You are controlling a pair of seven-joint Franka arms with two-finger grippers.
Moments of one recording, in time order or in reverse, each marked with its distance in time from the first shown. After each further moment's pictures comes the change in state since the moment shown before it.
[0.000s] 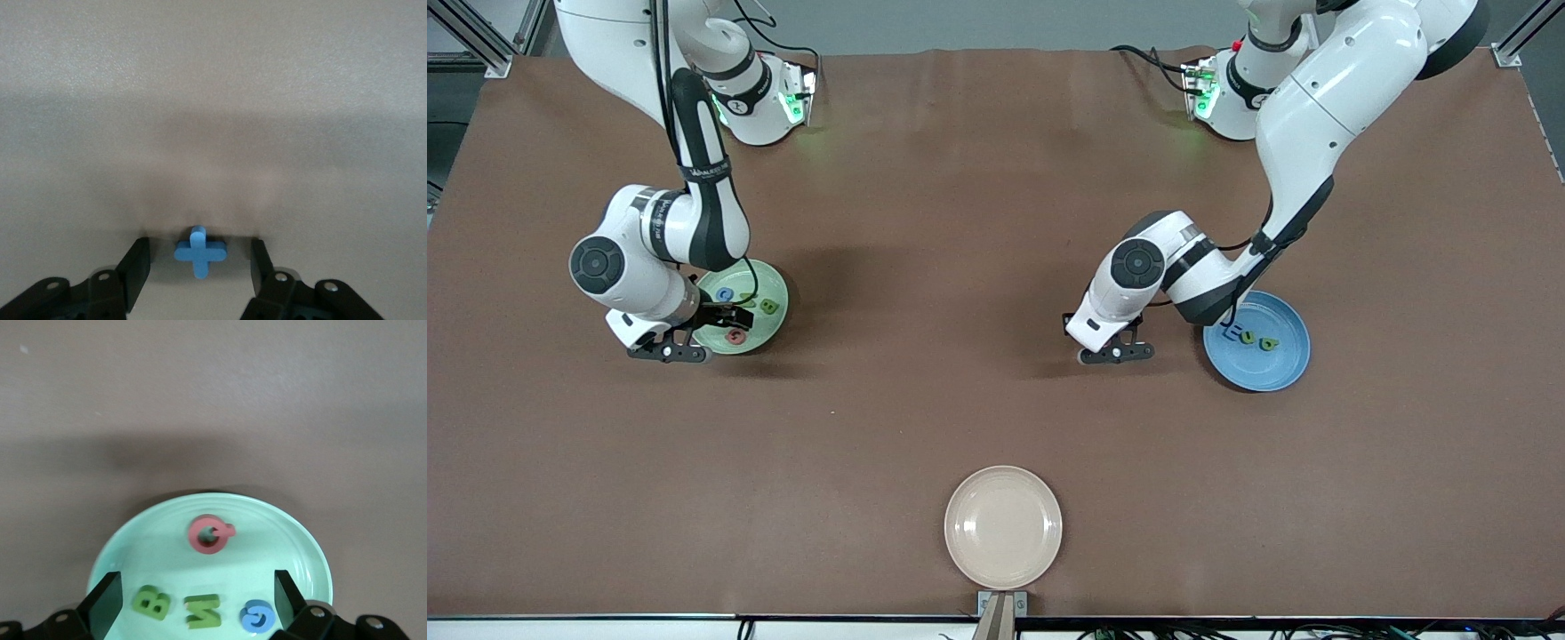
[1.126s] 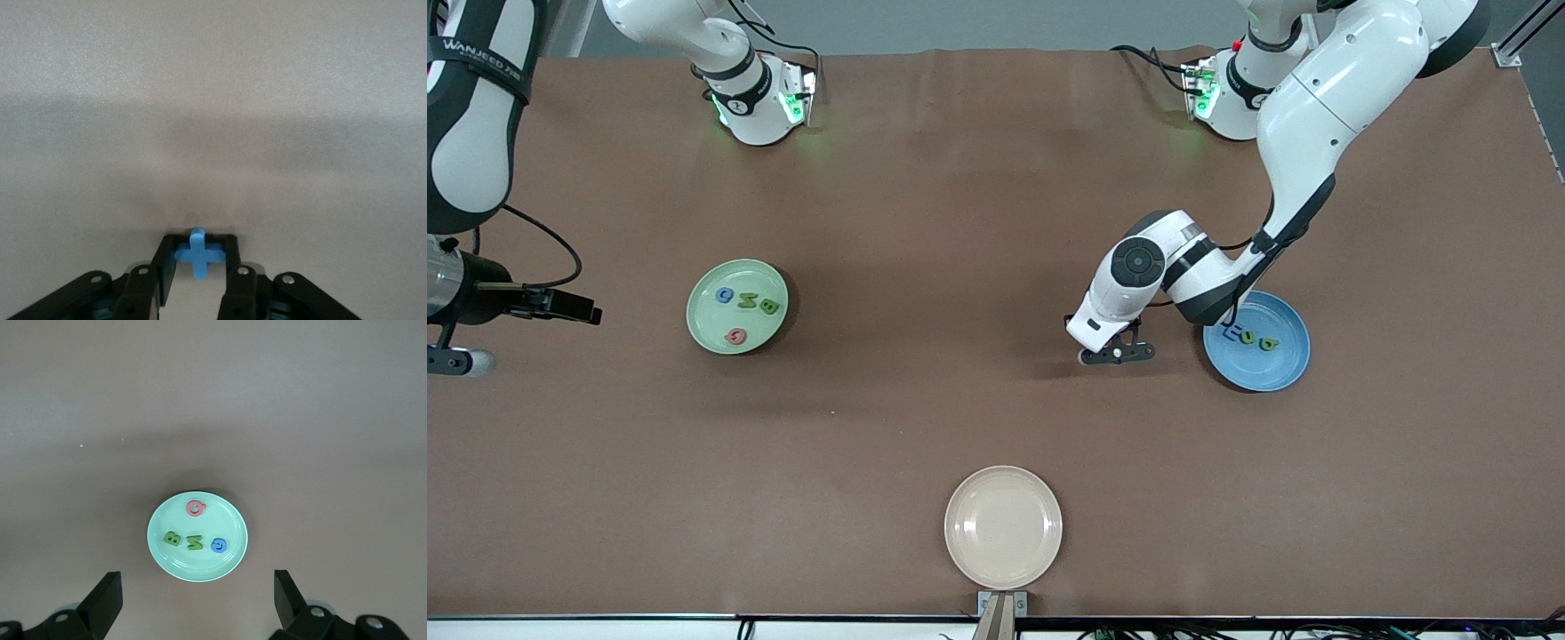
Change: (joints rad) left arm 0.000 -0.006 0.000 0.002 0.010 -0.003 -0.002; right arm -0.172 -0.015 -0.131 0.734 -0.045 -0.760 -0.017
